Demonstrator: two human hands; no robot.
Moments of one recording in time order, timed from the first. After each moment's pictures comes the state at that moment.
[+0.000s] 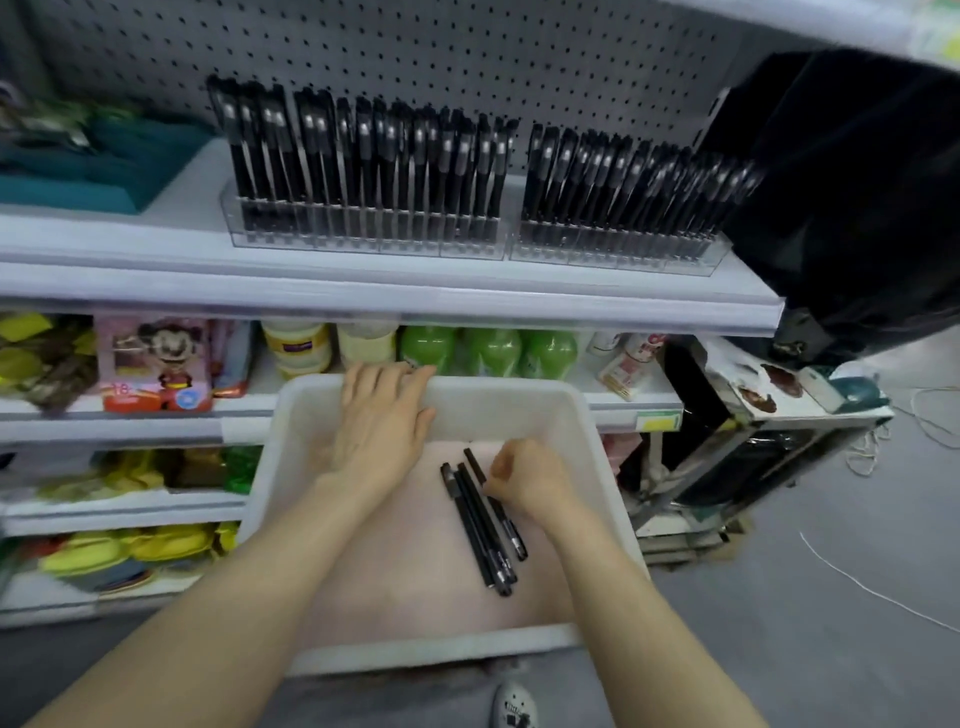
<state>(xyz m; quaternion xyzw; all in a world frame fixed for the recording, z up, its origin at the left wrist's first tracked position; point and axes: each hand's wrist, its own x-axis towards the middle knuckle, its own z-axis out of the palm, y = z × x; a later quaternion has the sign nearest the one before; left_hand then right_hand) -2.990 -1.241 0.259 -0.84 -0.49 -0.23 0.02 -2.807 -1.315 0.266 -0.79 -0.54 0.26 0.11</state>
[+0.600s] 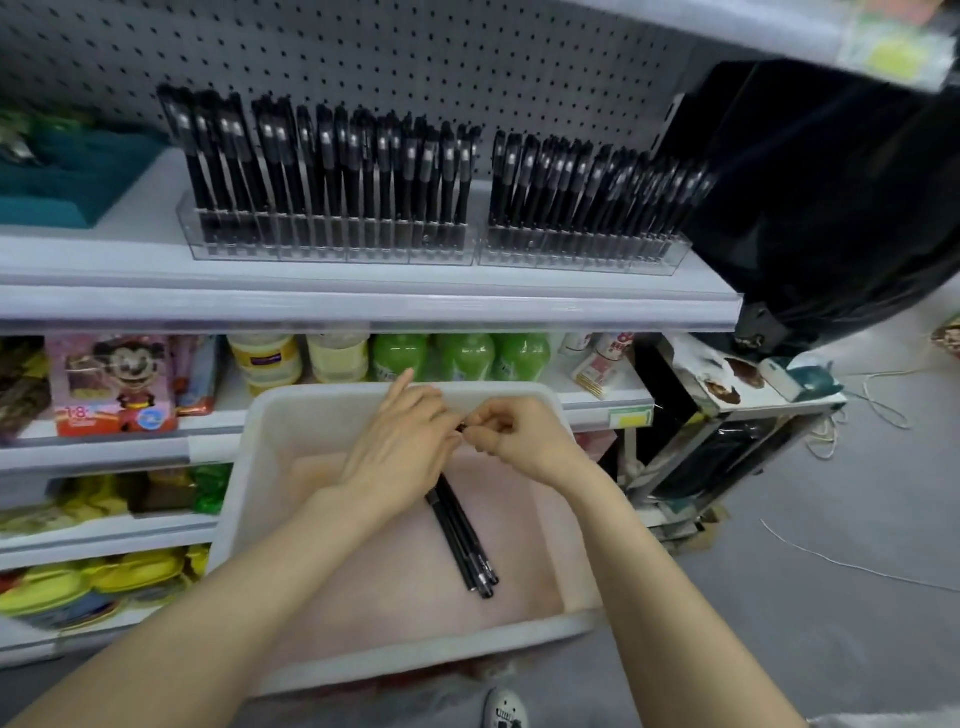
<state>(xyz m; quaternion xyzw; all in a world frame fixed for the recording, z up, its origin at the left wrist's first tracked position) -2.959 -1.254 0.270 -0.91 -0.32 -0.25 0.02 -2.791 -1.310 0.316 -0.70 -0.58 0.33 0.27</state>
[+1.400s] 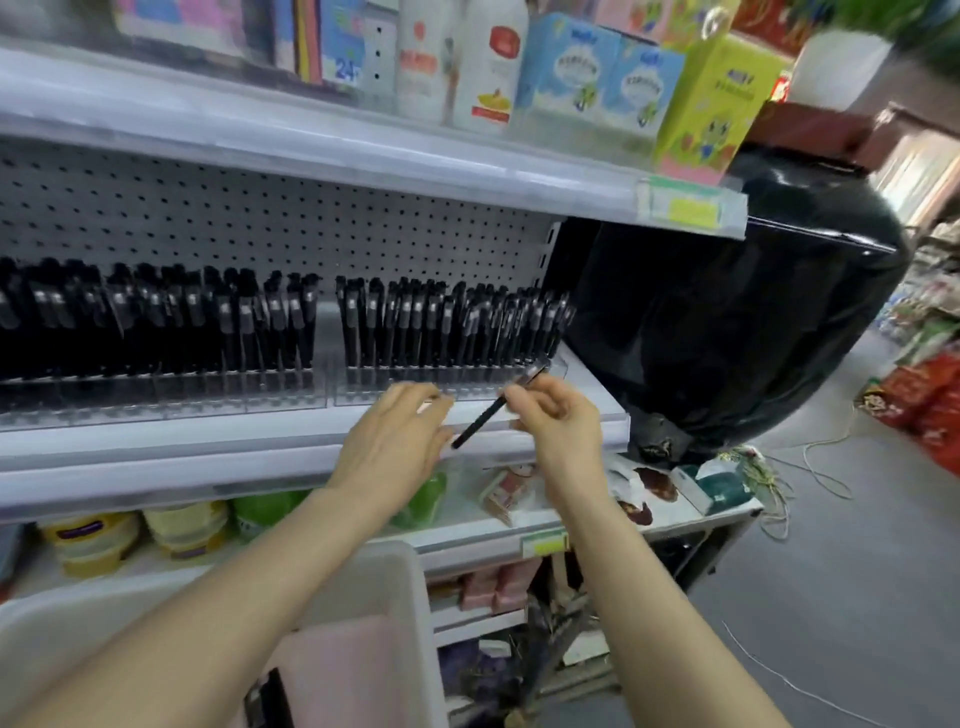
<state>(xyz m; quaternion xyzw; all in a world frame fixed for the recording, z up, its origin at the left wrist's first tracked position) -2.785 -1.185 0.378 -0.88 -0.36 -0.31 0.01 -2.624 -1.262 0.415 -0.61 -0.39 0.23 0.65</state>
